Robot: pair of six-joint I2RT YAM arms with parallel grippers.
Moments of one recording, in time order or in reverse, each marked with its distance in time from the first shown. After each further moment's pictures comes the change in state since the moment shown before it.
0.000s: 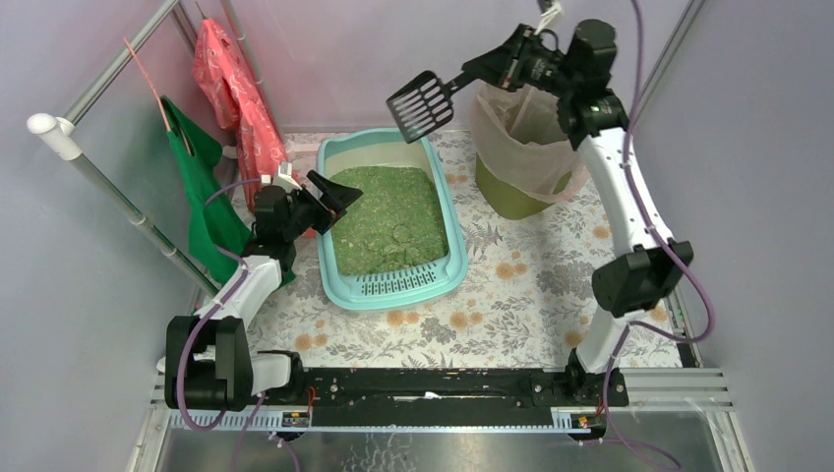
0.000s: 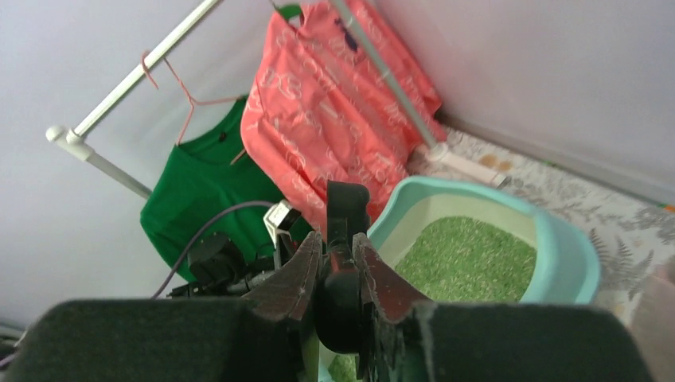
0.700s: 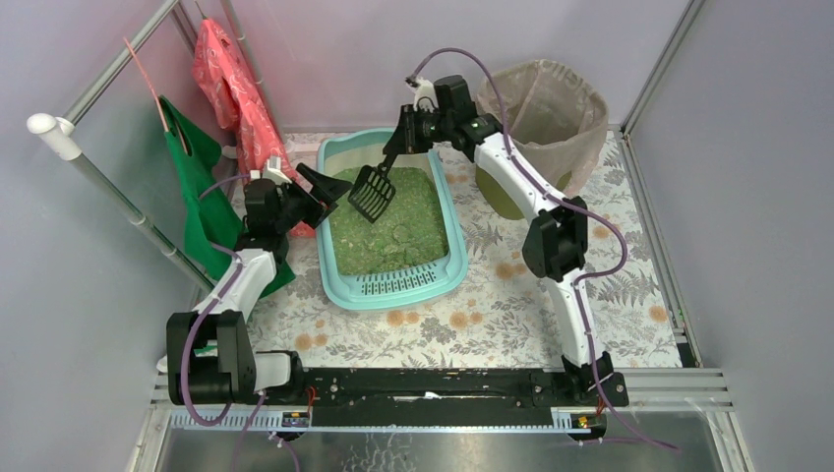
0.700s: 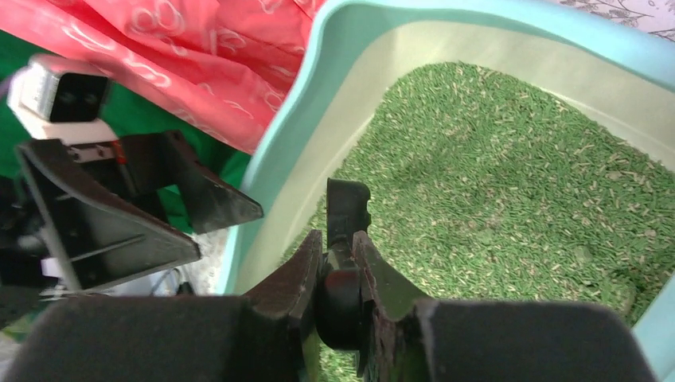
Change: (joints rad) left arm 0.067 0.026 0.058 -0.041 0.024 -0.001; right arm 0.316 0.539 0.304 -0.347 0.123 -0.263
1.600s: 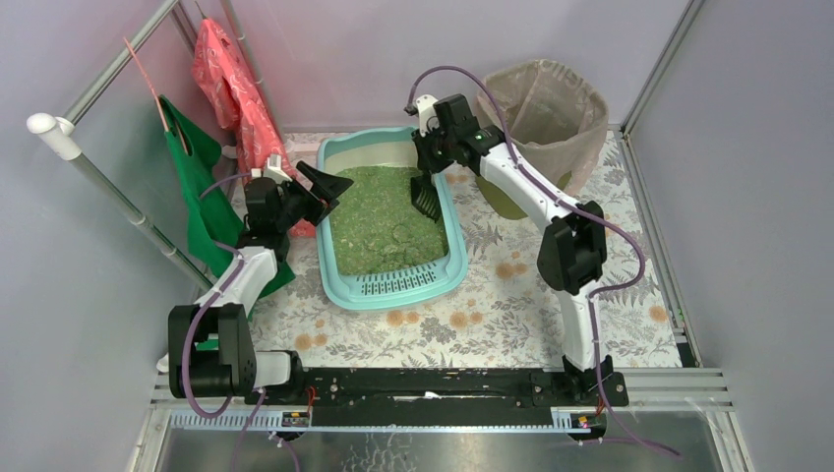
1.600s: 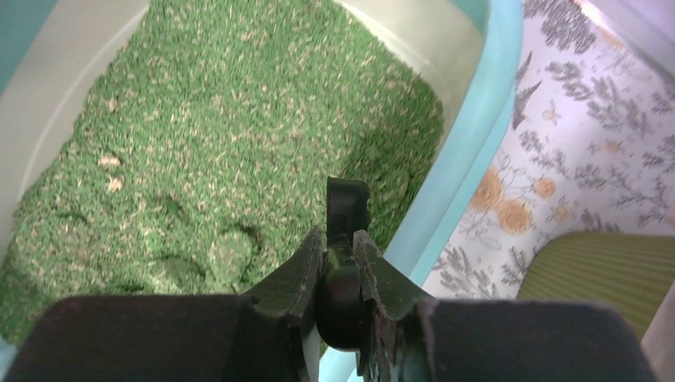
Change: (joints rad) left arm 0.001 0.033 0.000 0.058 0.010 -0.027; right arm 0.051 -0.161 -0.255 -0.108 0.469 -0.505
